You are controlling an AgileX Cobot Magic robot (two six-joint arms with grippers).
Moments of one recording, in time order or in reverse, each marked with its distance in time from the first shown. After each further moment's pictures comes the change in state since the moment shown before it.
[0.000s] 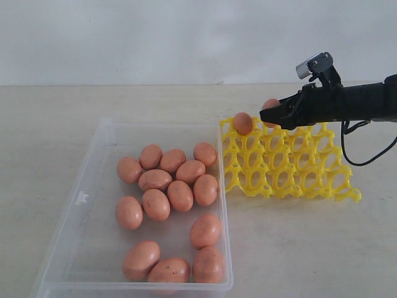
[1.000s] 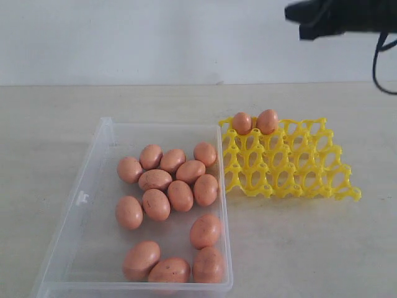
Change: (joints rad) left arm 0.000 0.000 0.000 0.000 0.000 0.000; right arm 0.000 -0.409 0.000 0.055 -0.049 0.026
